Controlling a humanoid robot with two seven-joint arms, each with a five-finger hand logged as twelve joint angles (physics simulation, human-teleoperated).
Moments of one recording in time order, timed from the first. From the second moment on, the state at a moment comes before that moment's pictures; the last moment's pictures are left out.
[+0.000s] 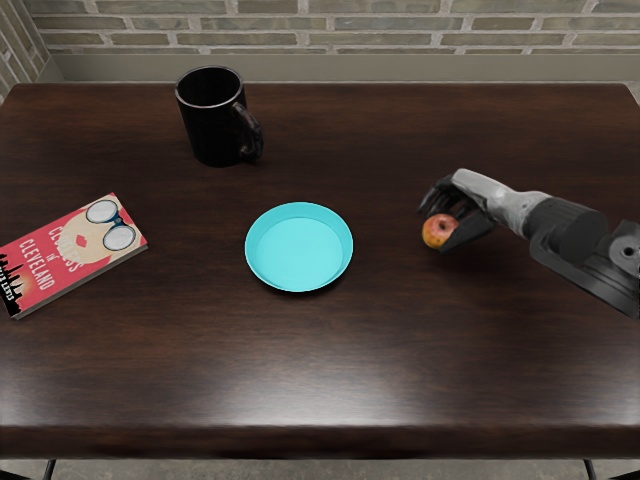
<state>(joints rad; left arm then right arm) -0.04 0.00 0.26 -0.12 -0.03 -0.08 0.02 0.84 -0.72 0.41 1.58 -1.00 -0.09 -0.43</state>
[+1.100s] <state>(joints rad) -0.04 0.00 0.26 -0.12 -0.03 -0.08 0.02 0.91 -0.42 0.46 1.48 -1.00 -0.10 -0.56</state>
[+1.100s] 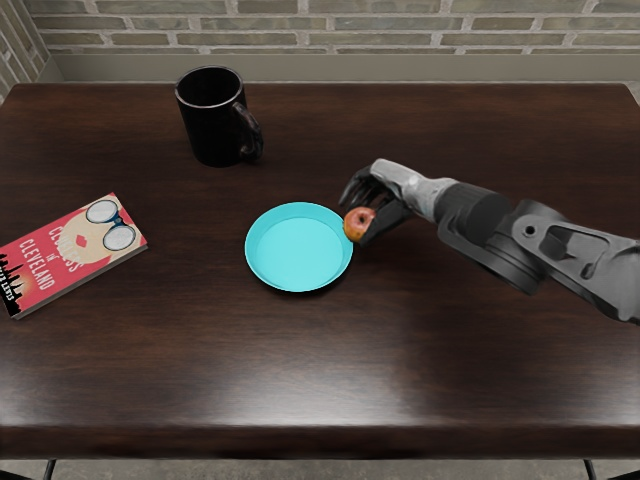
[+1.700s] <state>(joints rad) -0.04 0.00 0.26 -0.12 -0.03 -0.08 0.02 0.90 -0.26 0.41 1.41 -1.01 -0.11 -0.56</state>
